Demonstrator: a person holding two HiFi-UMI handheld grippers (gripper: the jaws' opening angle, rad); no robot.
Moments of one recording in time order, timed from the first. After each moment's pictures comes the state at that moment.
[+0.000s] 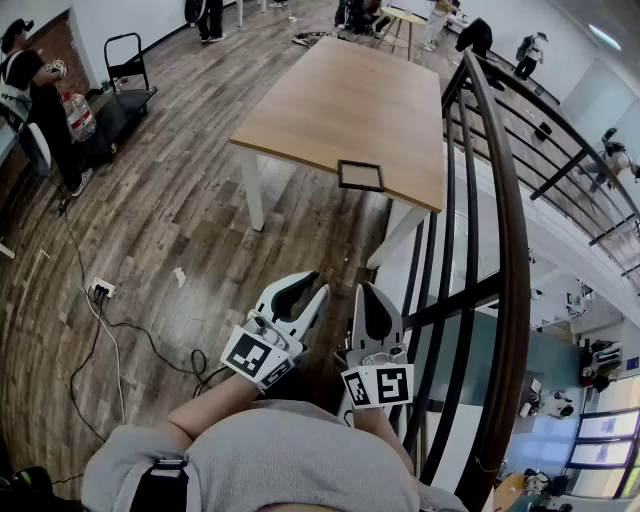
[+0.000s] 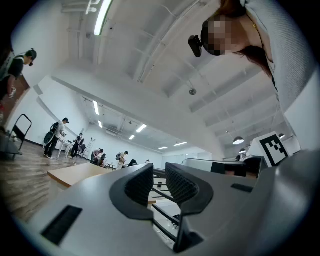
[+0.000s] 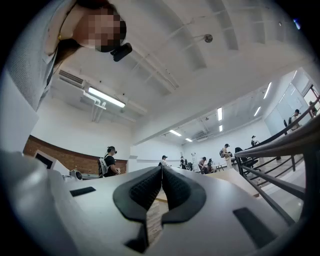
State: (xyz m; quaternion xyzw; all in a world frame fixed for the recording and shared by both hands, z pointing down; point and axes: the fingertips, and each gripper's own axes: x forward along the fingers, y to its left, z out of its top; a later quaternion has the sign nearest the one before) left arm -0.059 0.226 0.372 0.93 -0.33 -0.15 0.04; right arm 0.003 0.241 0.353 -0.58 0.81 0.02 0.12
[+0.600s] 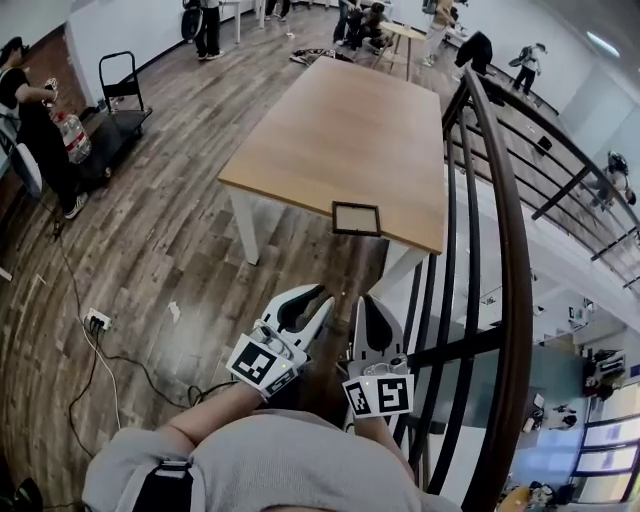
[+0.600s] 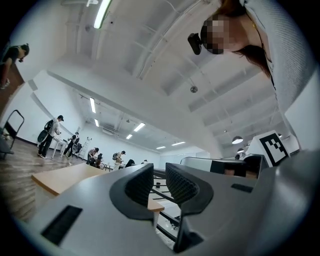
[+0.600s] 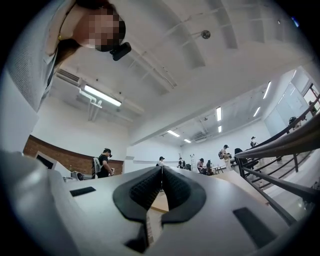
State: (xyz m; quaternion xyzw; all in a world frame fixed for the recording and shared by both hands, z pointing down) left arm -0.025 0.099 0.375 0.94 -0.30 -0.14 0.03; right arm 0.032 0.116 0.355 -0.59 0.80 0.03 0.13
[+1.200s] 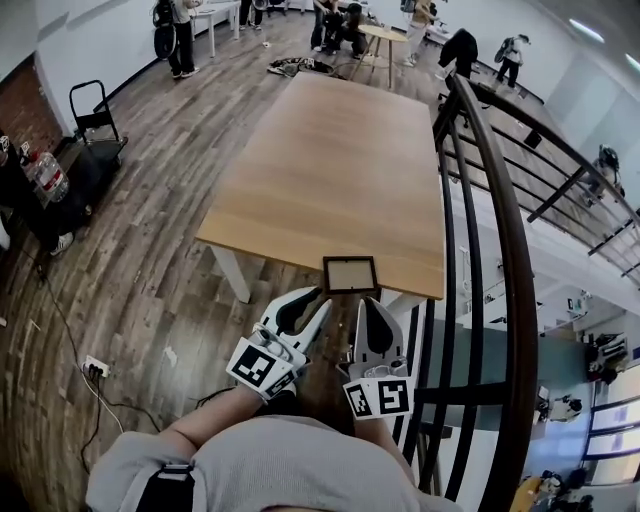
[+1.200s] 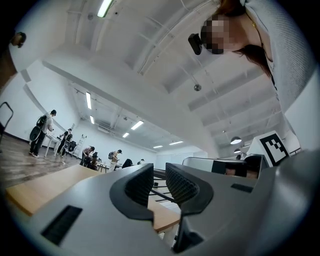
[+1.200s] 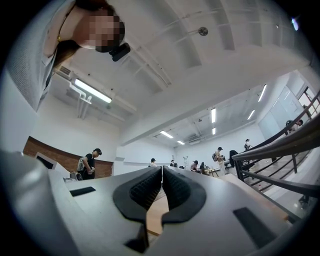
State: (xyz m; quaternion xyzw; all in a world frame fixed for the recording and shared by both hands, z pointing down) left arm 0.000 -0.090 0.355 0.95 -0.27 -0.14 0.04; right arm 0.061 -0.066 0.334 -0.62 0.77 0.03 0.14
